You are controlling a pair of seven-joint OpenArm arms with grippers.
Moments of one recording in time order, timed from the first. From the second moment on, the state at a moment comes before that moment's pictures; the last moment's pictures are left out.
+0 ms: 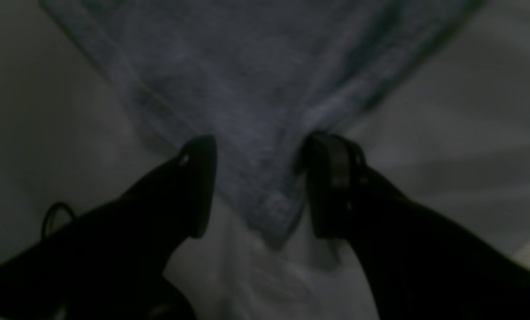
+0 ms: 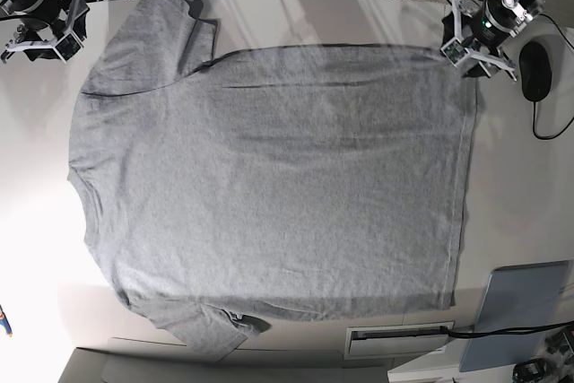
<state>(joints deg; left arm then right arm) 34.2 -30.4 -6.2 98.9 15.4 -29.8 13.1 -51.8 30.3 35.9 123.4 6.6 37.7 -38.7</state>
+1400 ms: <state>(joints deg) 30.1 -30.7 -6.8 93.1 16.7 -37.8 7.9 -42.4 42.1 0.5 106.7 -42.1 30.6 -17.8</state>
